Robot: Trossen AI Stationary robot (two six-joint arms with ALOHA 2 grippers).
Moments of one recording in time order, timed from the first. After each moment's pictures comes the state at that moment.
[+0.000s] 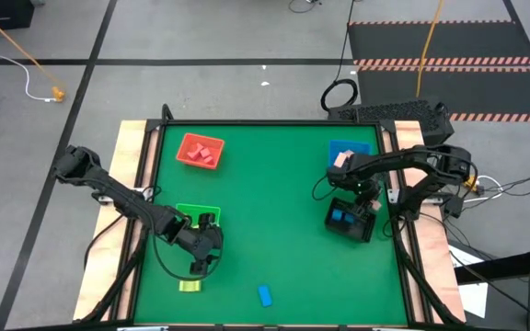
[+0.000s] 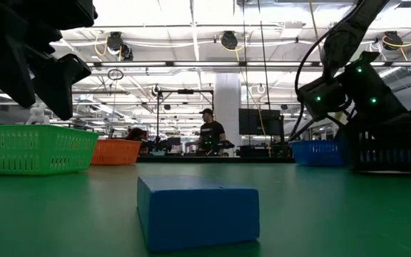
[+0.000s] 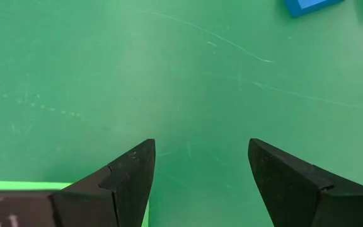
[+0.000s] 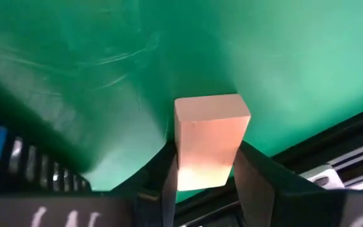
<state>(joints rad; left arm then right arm) -0.51 1.39 0.79 -0.42 -0.13 -0.42 -0.34 1.55 0.65 -1.15 -0.03 0.39</state>
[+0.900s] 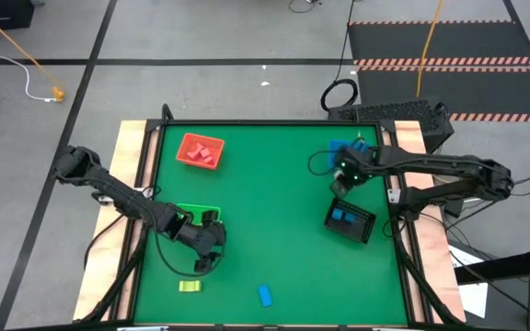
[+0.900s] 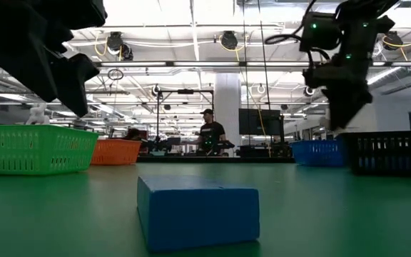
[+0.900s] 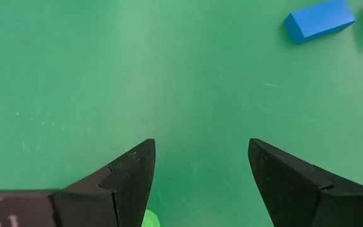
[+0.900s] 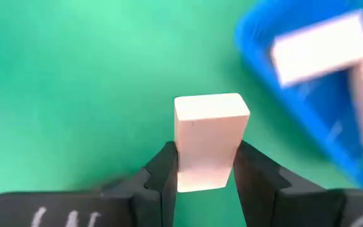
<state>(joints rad) -0.47 1.39 0.79 -0.37 -0.13 -0.41 -0.33 1.14 0.72 -0.85 0.05 0.50</state>
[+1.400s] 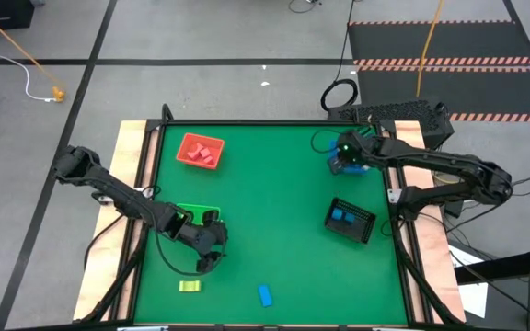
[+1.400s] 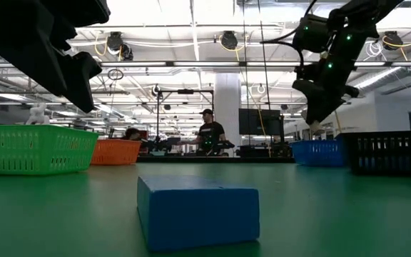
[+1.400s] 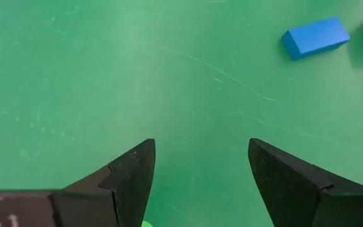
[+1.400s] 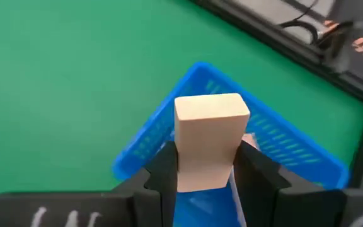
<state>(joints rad) -0.47 1.39 0.79 -0.33 -0.14 -0.43 -0.49 1.14 0.72 -0.65 0.36 0.43</state>
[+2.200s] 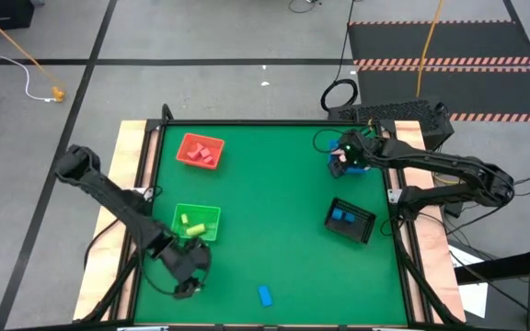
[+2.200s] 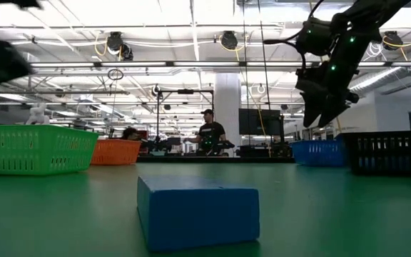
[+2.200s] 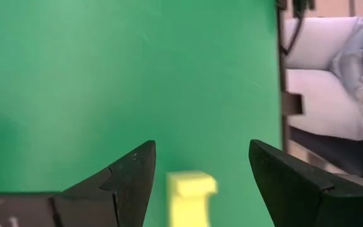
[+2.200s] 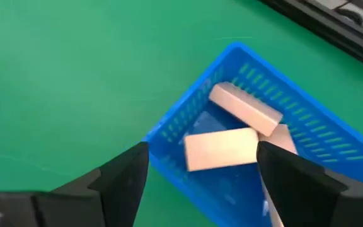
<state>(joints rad) -0.70 1.39 0.79 -0.35 0.01 -0.78 -0.52 1.12 0.69 -0.61 0.23 0.38</state>
